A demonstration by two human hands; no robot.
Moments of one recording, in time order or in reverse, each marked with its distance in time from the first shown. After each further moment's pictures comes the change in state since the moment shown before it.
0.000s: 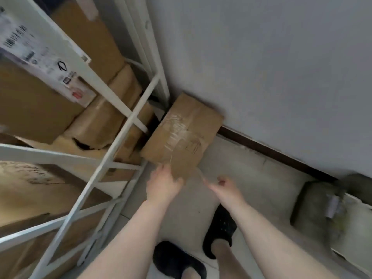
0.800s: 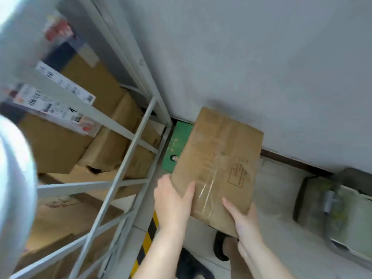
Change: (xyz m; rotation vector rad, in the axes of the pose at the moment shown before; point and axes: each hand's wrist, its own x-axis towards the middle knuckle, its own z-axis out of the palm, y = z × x) left_hand -0.052 0.042 -0.032 -0.335 0.282 -0.046; right_hand -0.046 0.032 -0.004 0.835 0.214 0.017
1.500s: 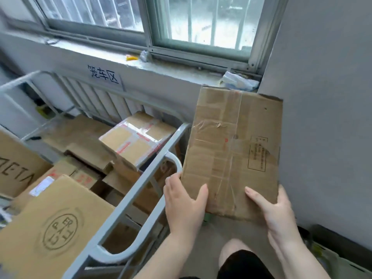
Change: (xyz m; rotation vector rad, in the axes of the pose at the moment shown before) left_hand -0.268 0.088 -0.298 -0.388 0.300 0.379; right_hand -0.375 -0.159 -0.052 -0.011 -0.234 -0.684
